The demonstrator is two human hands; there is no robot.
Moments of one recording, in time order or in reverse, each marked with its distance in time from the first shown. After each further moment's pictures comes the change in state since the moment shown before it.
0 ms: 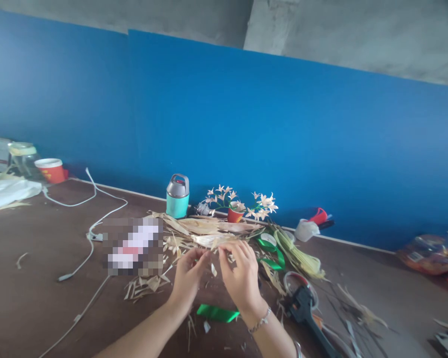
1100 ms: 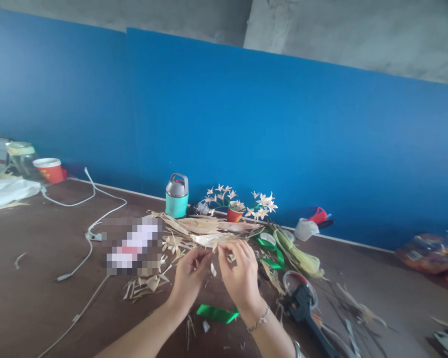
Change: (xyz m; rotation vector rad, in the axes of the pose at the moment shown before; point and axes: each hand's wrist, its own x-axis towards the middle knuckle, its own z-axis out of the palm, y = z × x) left_hand -0.001 0.006 -0.002 0.442 0.033 0.222; right_hand 0.002 -0.003 -0.001 -0.010 0.025 0.025
